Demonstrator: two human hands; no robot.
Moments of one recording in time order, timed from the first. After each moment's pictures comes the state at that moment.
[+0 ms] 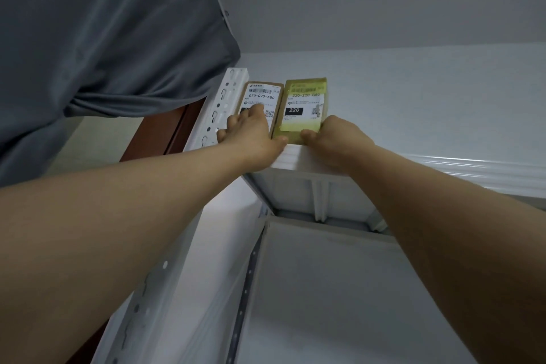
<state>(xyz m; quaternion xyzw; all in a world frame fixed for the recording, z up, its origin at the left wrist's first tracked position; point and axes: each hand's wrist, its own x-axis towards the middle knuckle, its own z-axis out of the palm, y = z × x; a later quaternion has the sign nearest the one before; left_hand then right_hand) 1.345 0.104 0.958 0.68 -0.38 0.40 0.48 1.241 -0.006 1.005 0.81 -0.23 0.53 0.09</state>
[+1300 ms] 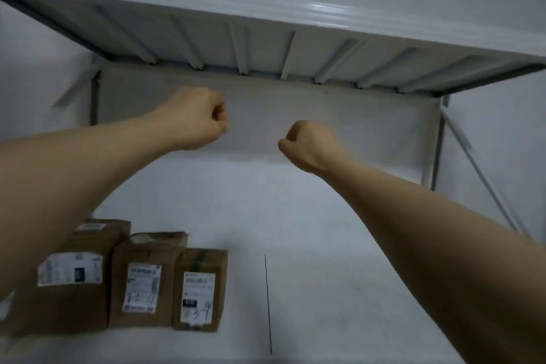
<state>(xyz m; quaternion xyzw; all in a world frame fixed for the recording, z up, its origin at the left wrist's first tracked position) 0.927 -0.004 0.742 0.70 -0.58 0.30 0.29 0.754 -0.135 0.719 0.84 -0.38 0.39 0.04</state>
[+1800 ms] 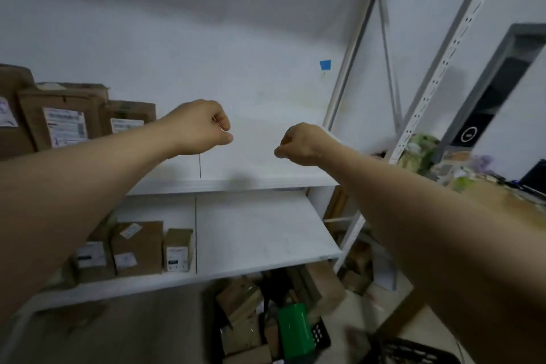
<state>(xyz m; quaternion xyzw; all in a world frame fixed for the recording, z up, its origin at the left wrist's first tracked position) 0.773 0.015 0.540 0.69 -0.65 -0.11 0.30 0.565 -0.074 0.535 0.82 -0.56 0.08 -0.07</state>
